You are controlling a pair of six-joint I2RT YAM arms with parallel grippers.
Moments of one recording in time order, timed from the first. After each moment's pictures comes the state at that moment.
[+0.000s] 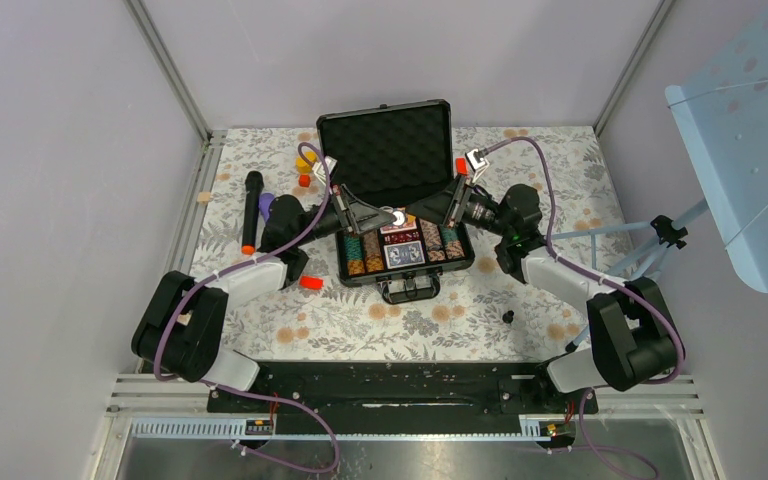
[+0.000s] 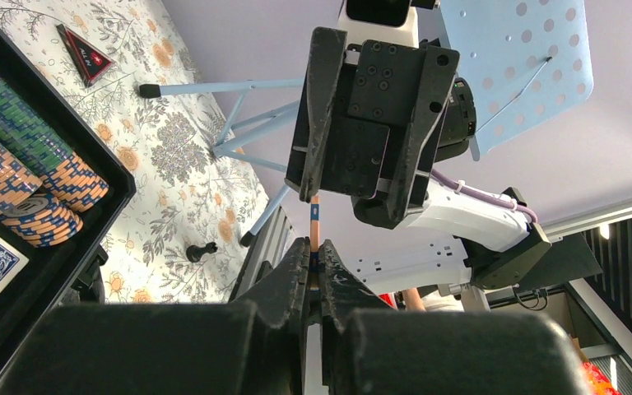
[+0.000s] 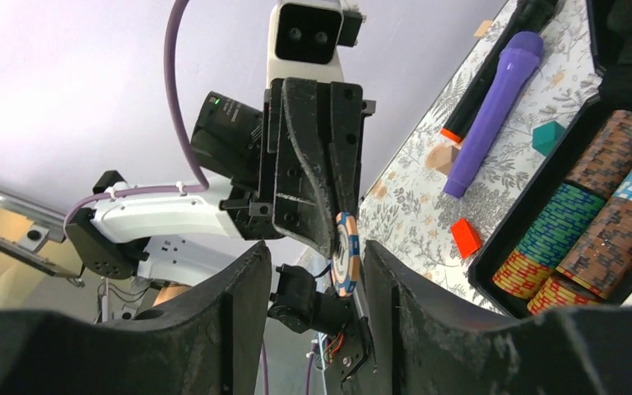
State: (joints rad) left arm -0.41 1.45 0.68 0.94 0.80 -1.27; right arm 0.40 1.43 0.73 0.85 -0.79 1.12
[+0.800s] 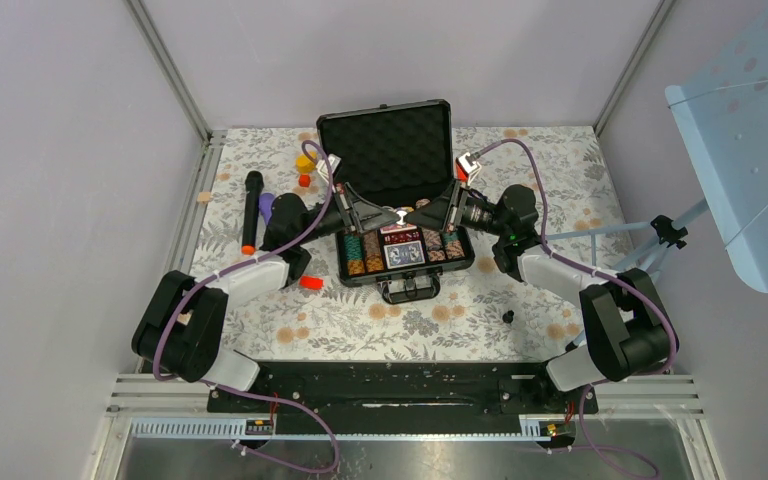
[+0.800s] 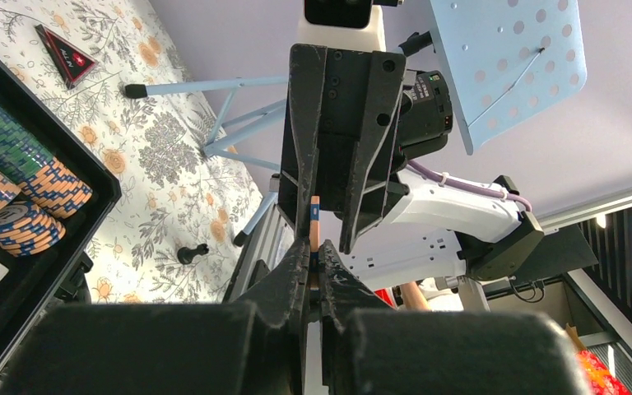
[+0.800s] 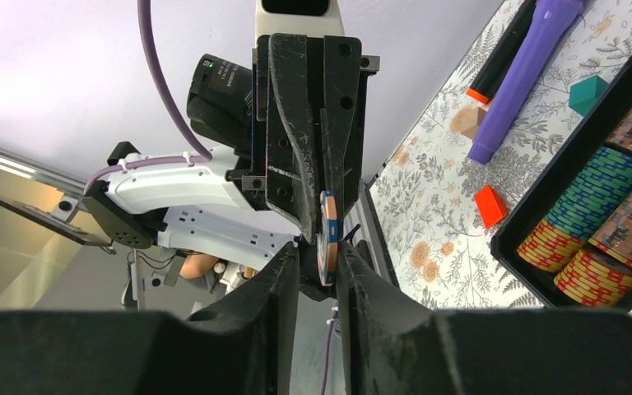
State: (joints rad) left arm -0.43 1.45 0.70 0.94 0.80 -1.27; right arm 0.40 1.47 0.73 0.91 -0.89 1.18
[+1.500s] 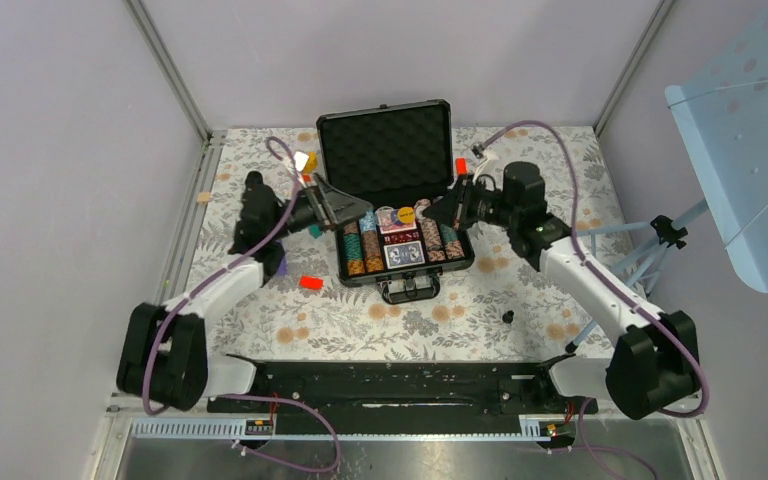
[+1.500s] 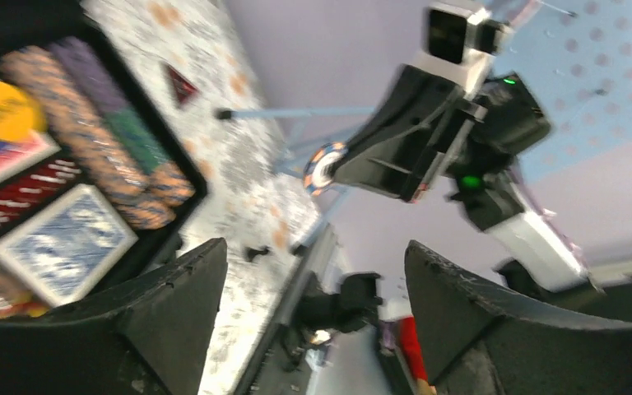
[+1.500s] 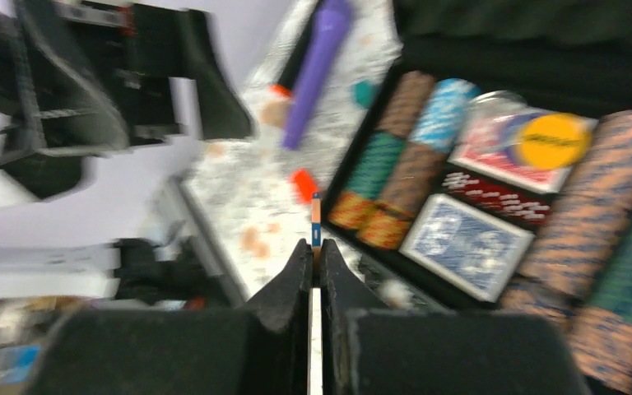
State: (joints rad) left arm -0.32 1.35 0.70 0.72 0.83 -1.16; right arm 0.38 1.31 0.89 0.15 -0.70 0.64
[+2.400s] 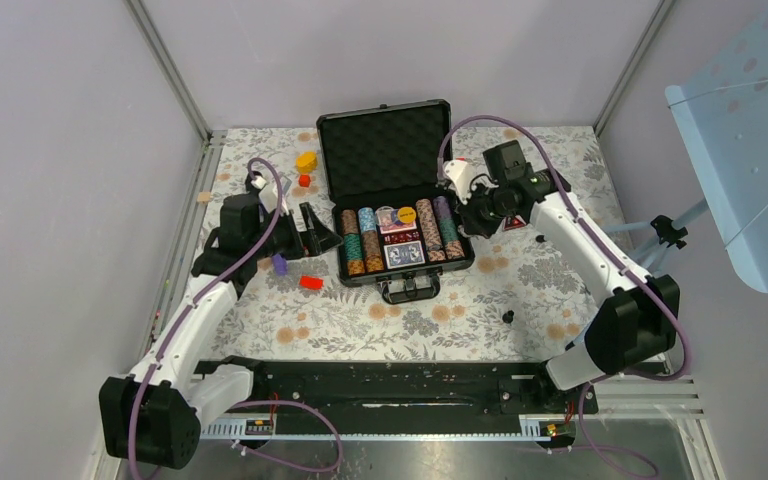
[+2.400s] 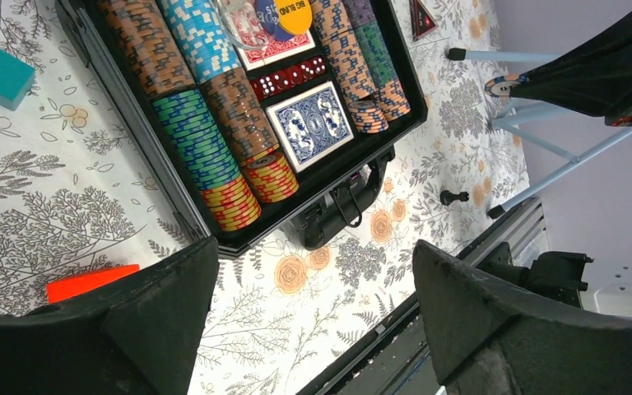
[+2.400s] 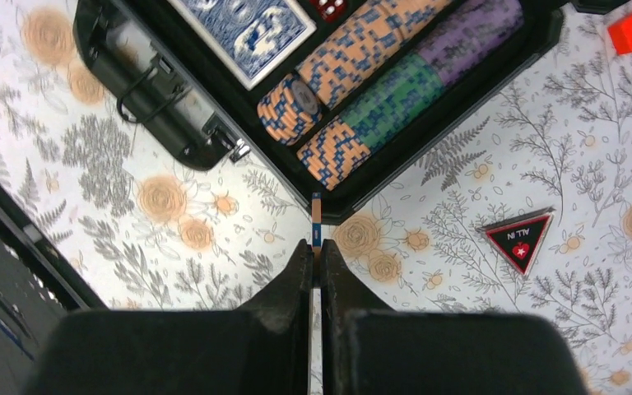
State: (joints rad) left arm -0.16 1.02 0.77 -0.31 0.58 -0.47; right arm 0.37 1.50 1.35 -0.87 -0.33 -0.54
